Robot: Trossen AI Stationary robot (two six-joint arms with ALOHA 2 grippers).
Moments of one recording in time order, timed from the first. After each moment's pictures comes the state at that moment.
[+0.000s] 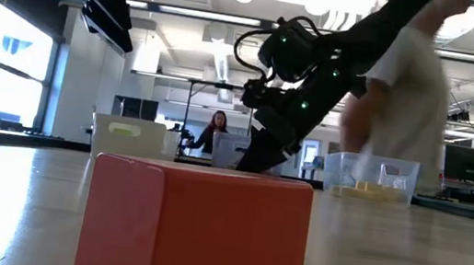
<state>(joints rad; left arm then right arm) 0.07 1.08 0.86 -0.71 -0.05 -0.36 -0.14 1.93 1.07 -0.04 0.01 0.05</state>
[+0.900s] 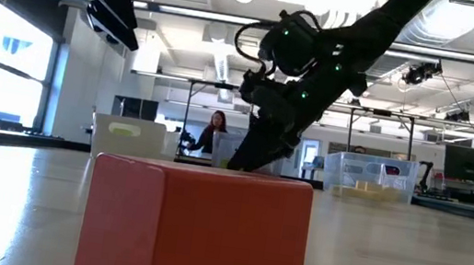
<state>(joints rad) 0.07 1.08 0.86 -0.68 -0.07 -0.34 -0.13 1.92 1.06 -0.01 -0.11 0.16</state>
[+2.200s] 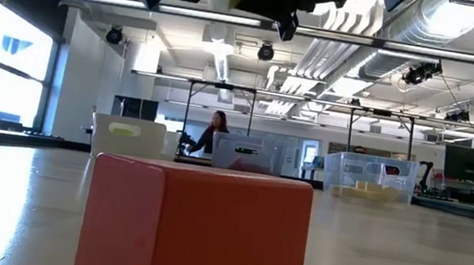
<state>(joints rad) 0.06 1.08 0.86 -0.27 -0.06 -0.14 0.04 1.58 1.07 0.22 -0.08 0.16</state>
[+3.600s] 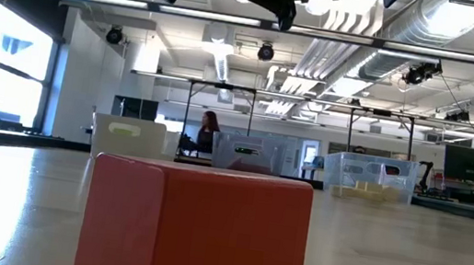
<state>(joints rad) 0.06 1.15 0.86 -0.09 -0.08 -0.04 0.04 1.57 1.07 0.32 -0.01 0.13</state>
